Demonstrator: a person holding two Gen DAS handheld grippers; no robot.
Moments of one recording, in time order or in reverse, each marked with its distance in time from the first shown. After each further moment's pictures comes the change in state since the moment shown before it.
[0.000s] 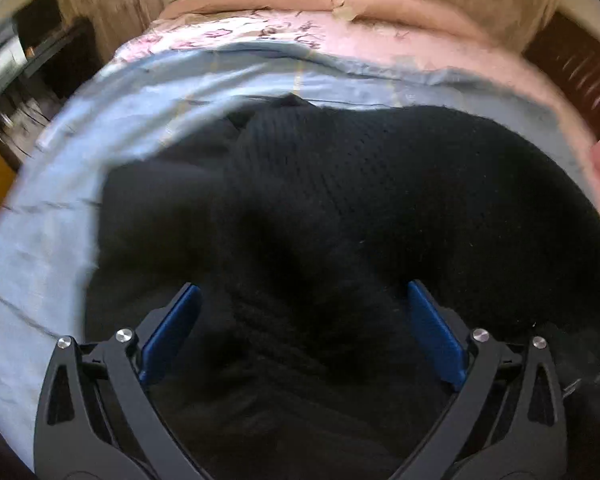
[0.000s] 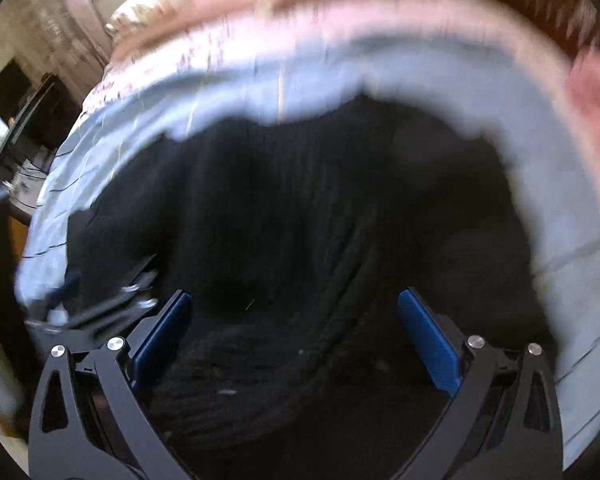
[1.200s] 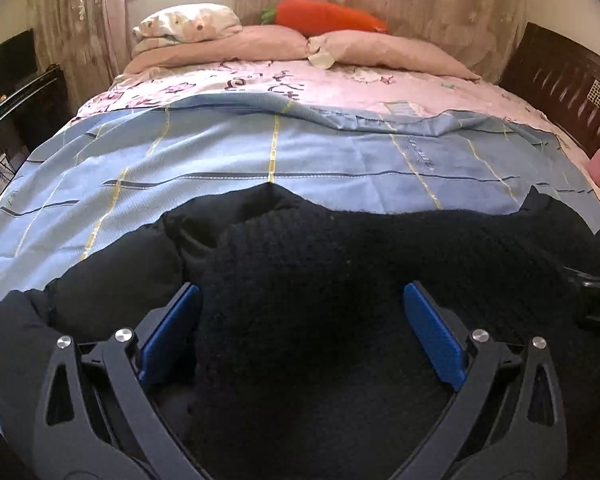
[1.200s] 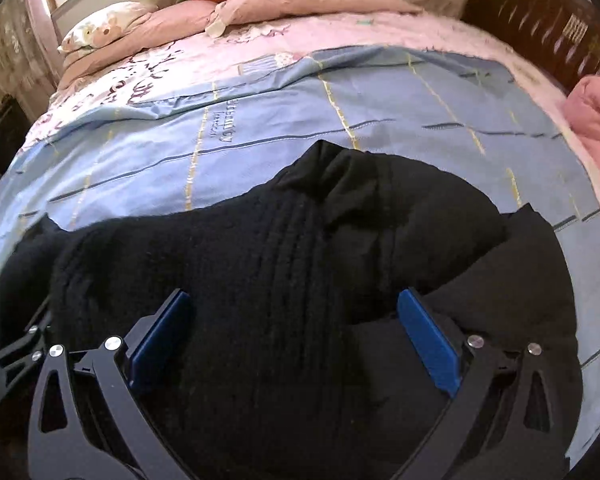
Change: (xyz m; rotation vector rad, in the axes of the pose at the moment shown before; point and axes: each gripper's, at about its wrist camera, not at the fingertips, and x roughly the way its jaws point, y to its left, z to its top) left arm 0.089 0.000 0.062 0.112 -0.220 -0.042; right arm 0.085 -0.031 0.111 -0.052 -0.242 -0.205
